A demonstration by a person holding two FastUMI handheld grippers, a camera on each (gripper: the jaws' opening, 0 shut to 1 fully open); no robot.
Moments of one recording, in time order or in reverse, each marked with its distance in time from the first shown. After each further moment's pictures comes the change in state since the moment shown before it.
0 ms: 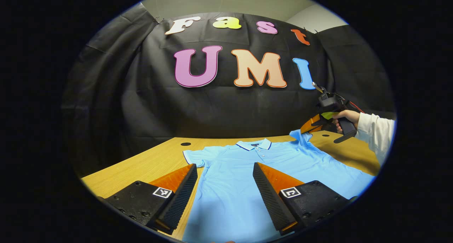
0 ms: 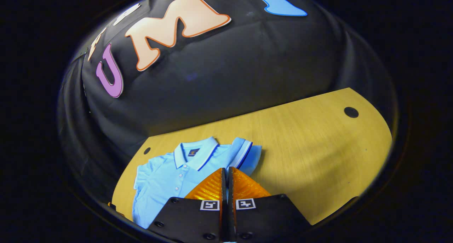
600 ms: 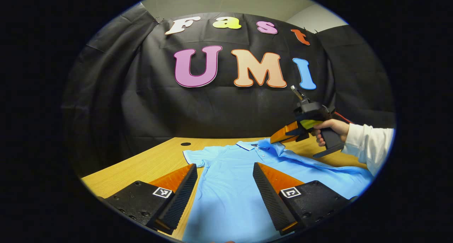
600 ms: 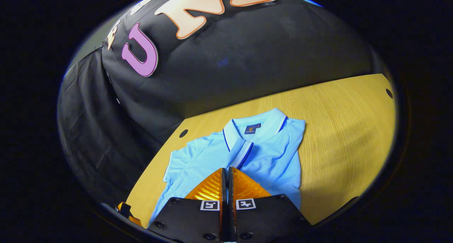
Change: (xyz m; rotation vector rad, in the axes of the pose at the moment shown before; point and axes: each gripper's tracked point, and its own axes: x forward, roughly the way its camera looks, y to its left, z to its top) left arm -0.001 0.000 -0.001 0.000 0.001 0.000; right arm 0.049 0.107 -0.091 -0.040 0.124 0.182
